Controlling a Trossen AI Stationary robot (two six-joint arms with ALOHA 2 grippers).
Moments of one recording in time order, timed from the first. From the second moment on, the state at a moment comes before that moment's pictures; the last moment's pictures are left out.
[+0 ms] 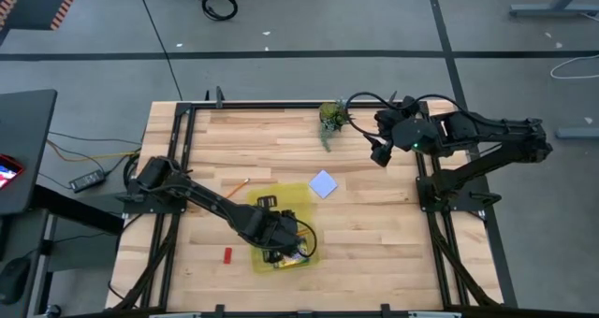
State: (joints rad) left arm -0.43 1.93 1.56 -1.03 -0.31 -0.51; right arm 0.08 1.09 1.32 -1.04 0.71 0.23
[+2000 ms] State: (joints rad) left arm -0.32 1.33 0.77 -0.81 -0.34 -0.50; right arm 0.05 1.09 1.32 -1.00 0.71 0.23
